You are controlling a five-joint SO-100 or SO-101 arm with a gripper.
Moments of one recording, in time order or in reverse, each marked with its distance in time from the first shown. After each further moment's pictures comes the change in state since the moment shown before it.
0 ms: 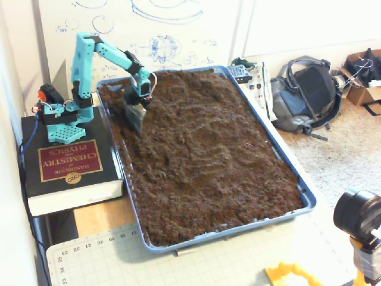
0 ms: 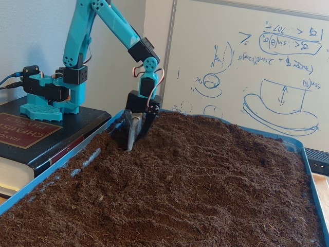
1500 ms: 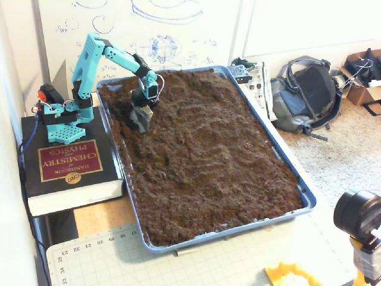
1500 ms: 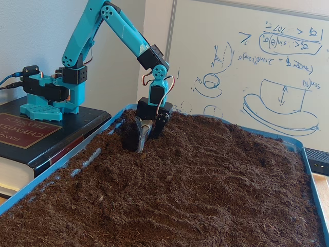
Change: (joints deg) arm 3.0 -8.3 -9.5 -0.6 0.4
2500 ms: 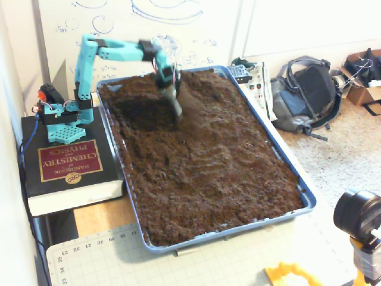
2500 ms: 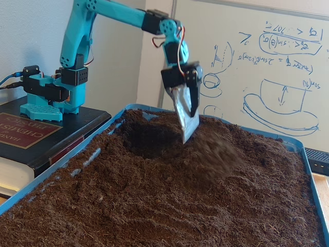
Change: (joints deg) arm 6.9 15.4 -22.7 16.3 0.1
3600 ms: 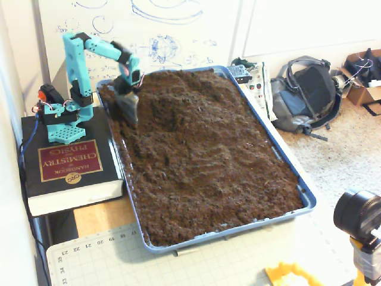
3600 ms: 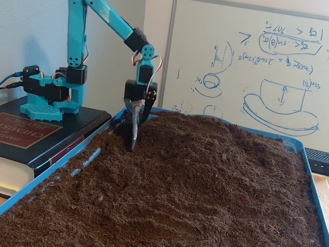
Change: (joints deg) arm -22.4 6.8 42.8 -13.5 4.0
